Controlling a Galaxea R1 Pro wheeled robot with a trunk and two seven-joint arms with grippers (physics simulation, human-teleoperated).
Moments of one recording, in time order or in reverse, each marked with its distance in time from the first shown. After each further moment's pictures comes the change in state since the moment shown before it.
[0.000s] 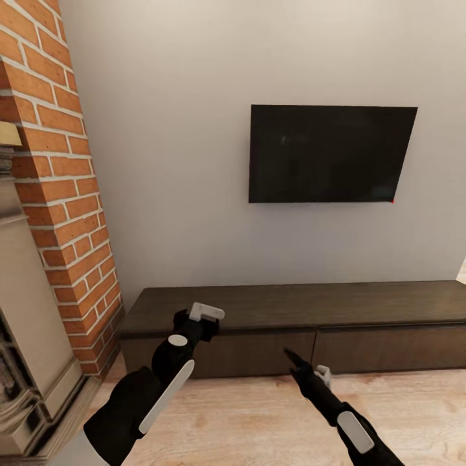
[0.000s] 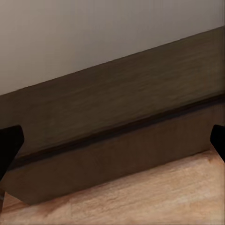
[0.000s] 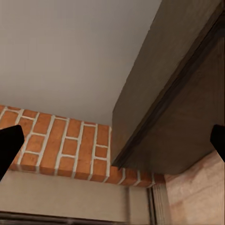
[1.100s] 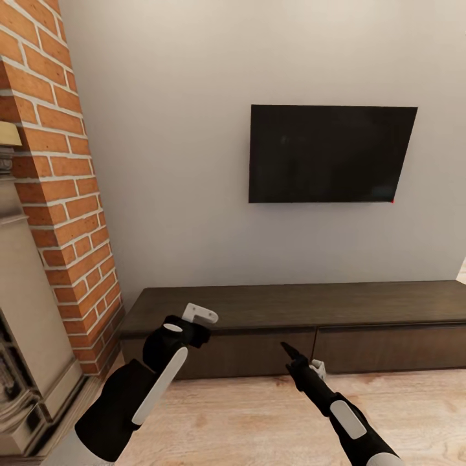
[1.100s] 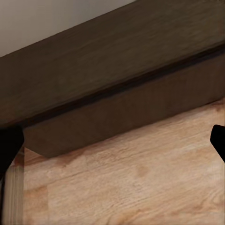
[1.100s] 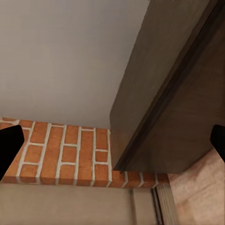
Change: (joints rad) left arm -0.001 -0.011 0.082 -0.102 0.010 0.358 0.000; right arm -0.045 0.025 -0.002 0.017 -0.055 0.025 -0.106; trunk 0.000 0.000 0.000
